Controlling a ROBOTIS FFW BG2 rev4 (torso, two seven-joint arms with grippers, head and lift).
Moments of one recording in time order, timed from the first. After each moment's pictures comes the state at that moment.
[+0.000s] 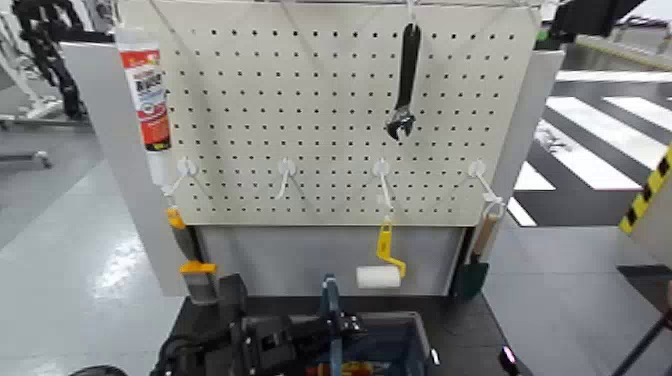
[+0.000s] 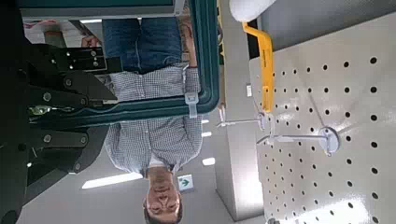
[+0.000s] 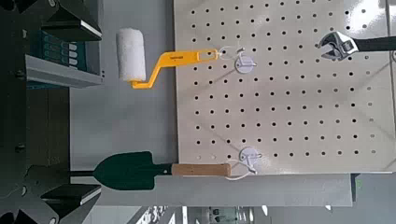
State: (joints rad) left arm -0.10 0.35 -0.24 -1.60 1.74 1.00 -0.32; right arm 0.51 -0.18 0.23 -1.94 -0.08 -0.18 -0.23
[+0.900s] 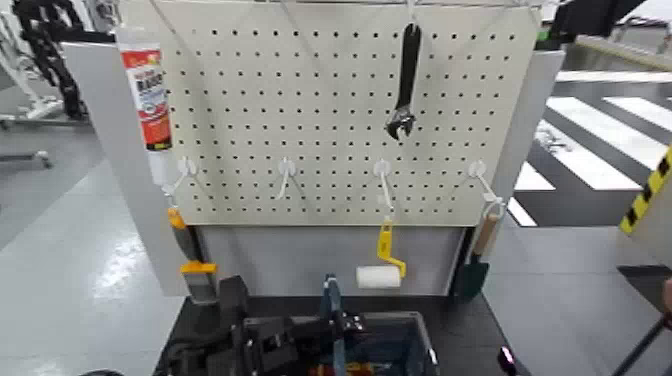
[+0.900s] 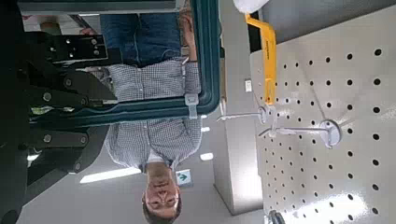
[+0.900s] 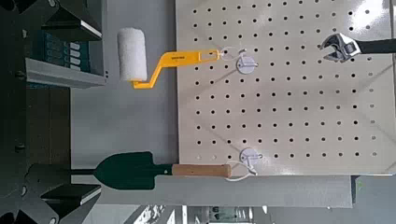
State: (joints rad) left arm -0.08 0.35 -0.25 -1.62 1.76 0.99 -0.31; right arm 0.51 -0.18 0.24 -1.94 -0.07 -0.17 -0.25
